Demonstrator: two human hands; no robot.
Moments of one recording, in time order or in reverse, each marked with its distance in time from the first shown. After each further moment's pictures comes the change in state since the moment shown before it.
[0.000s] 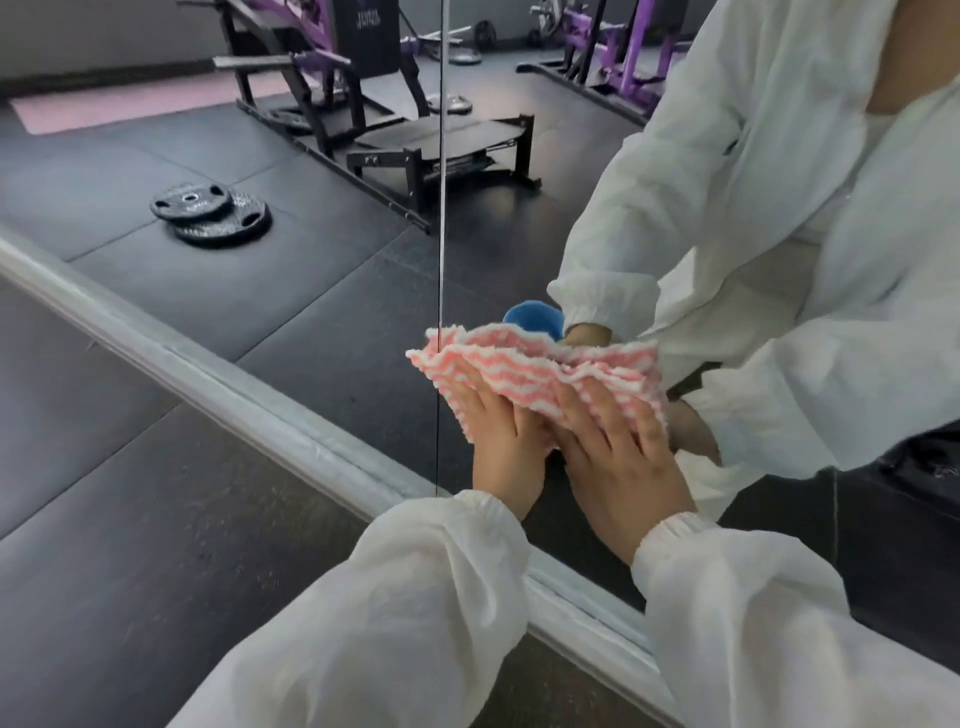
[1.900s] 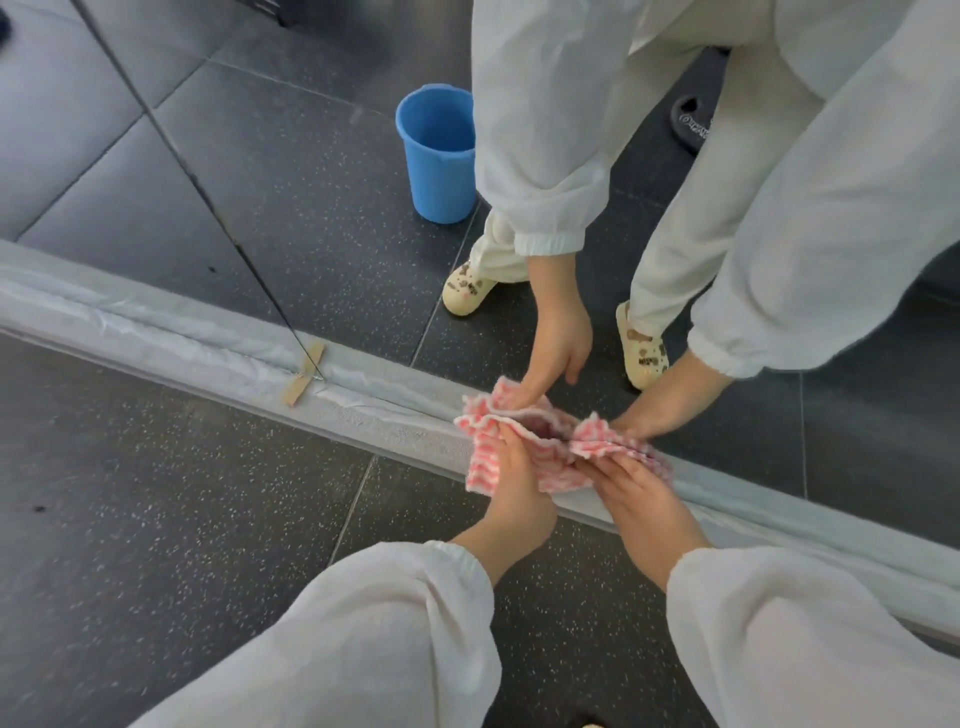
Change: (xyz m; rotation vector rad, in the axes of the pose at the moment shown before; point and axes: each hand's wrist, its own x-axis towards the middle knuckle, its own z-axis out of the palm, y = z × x) left_hand -0.111 -0.316 0.119 0.341 -0.778 -0.408; right_hand -0.229 -0.185 0.163 0.025 -0.774 -0.515
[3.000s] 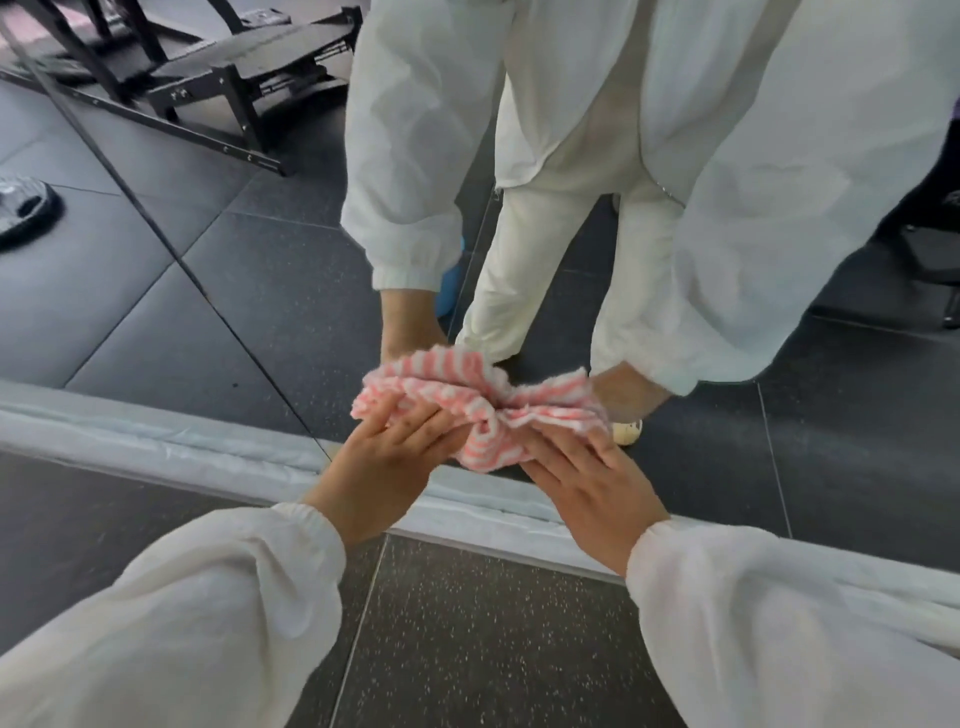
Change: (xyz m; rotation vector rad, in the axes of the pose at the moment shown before) left_hand -0.053 0.090 -0.178 1.541 0.680 1.237; right_hand -0.033 0.096 -0.074 0.164 0.711 0.426
